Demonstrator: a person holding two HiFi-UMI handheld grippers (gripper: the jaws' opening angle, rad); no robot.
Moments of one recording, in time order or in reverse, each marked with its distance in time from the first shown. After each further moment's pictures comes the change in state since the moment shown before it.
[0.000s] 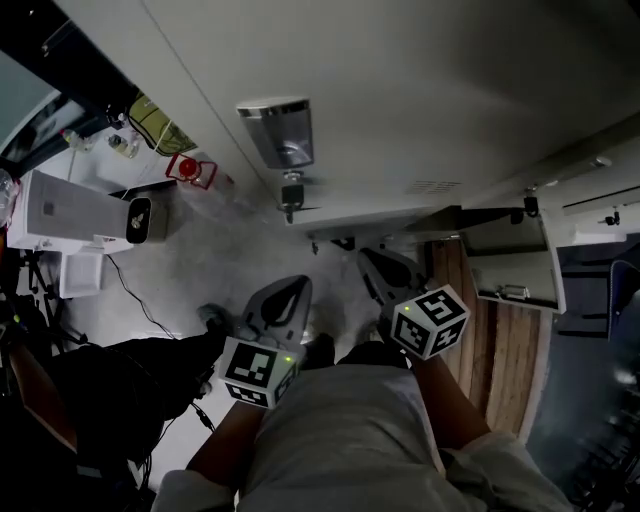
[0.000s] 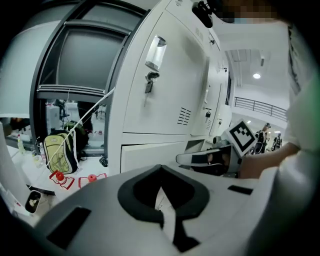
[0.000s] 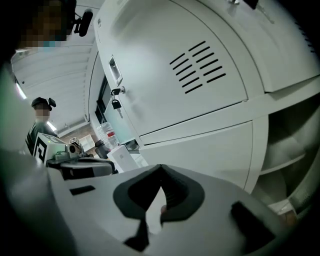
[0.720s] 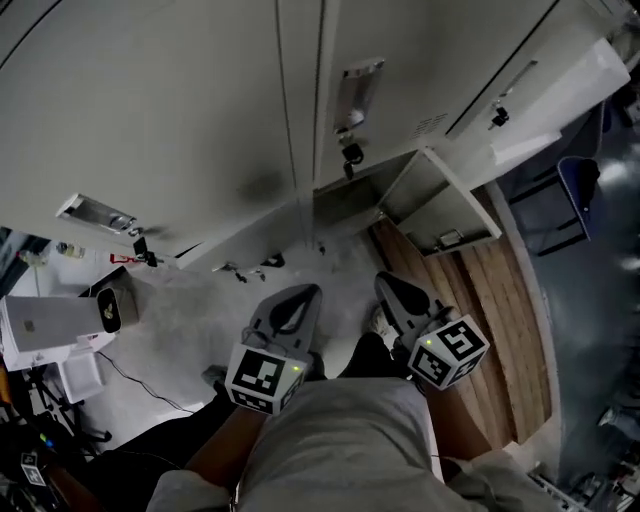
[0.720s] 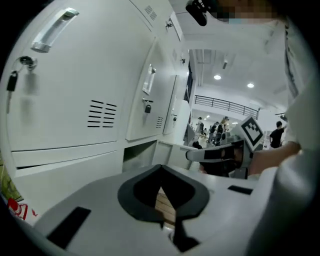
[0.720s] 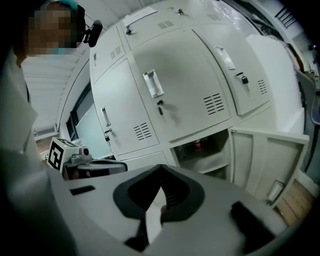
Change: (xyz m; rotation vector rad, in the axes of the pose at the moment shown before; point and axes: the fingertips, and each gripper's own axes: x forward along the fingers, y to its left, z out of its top) left arm 0.062 -0.189 0.021 0.194 0.029 -0.401; right arm -0.226 -0.065 -0.007 0.081 -0.227 -0.345
